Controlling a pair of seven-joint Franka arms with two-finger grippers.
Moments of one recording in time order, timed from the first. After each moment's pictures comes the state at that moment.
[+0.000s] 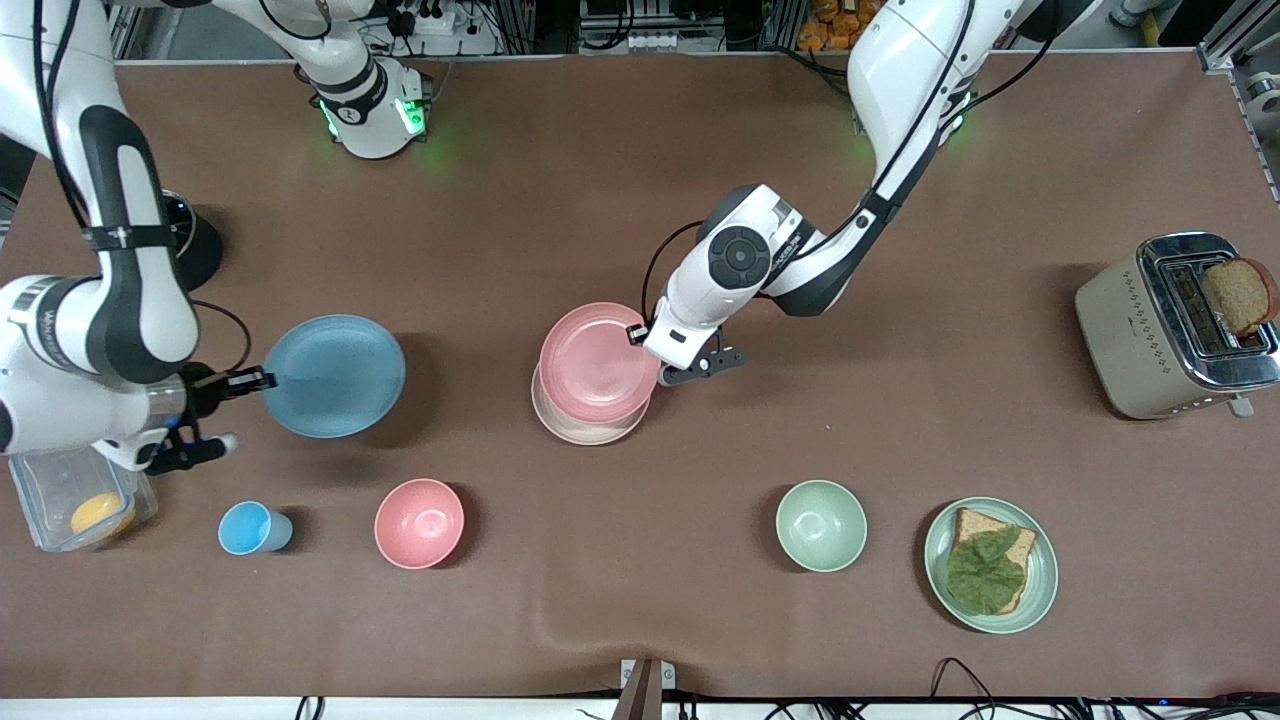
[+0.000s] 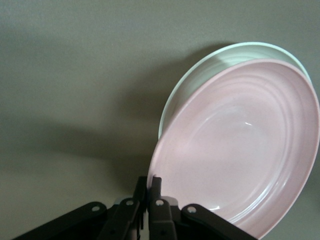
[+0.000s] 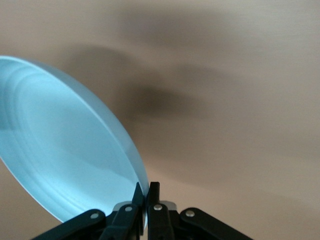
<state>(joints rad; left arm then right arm) -0.42 0.65 -0.38 -1.70 -0.04 2.42 -0.99 -0.05 0.53 -0.02 -1.56 0.16 1.66 -0.33</state>
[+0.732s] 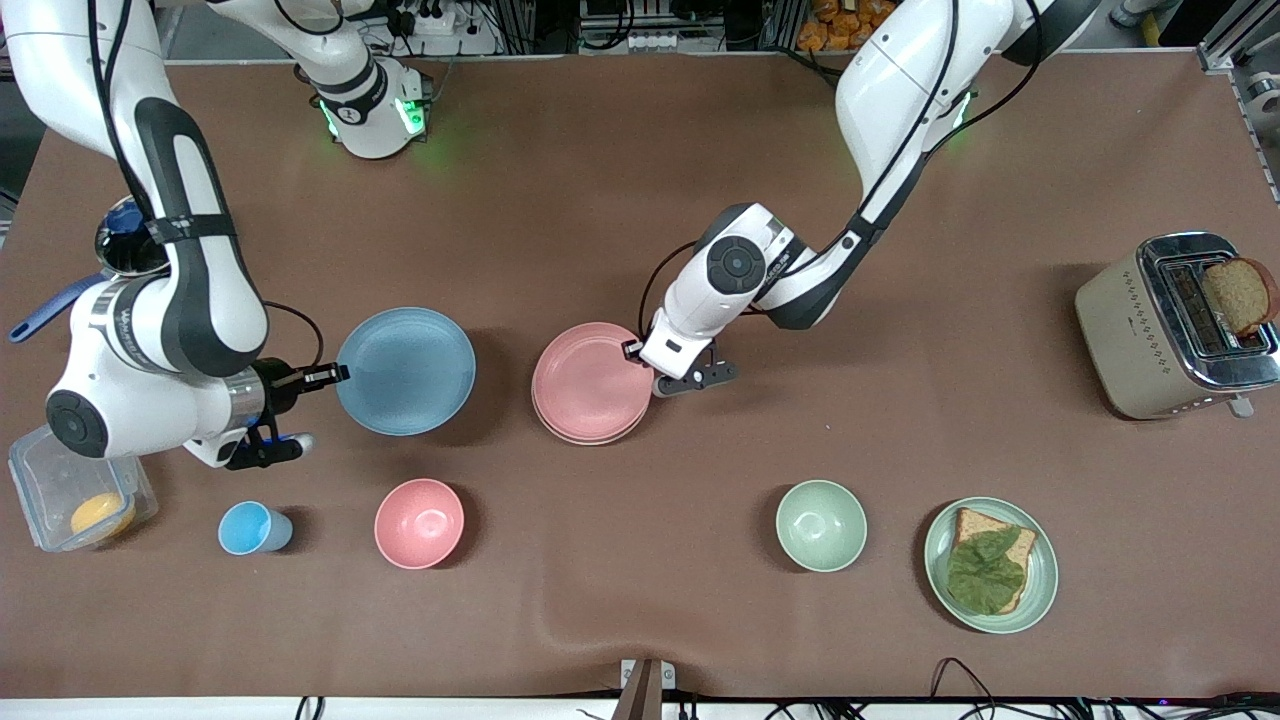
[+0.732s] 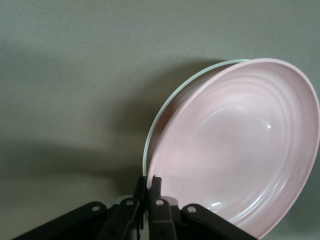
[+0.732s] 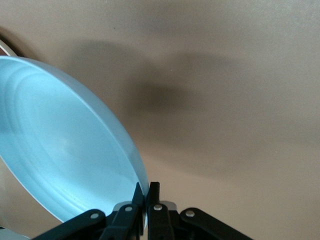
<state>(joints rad) -0.43 0.72 -0.38 -1.70 0.00 2.58 -0.98 0.04 0.53 -0.02 -1.56 0.25 1.64 -0.20</state>
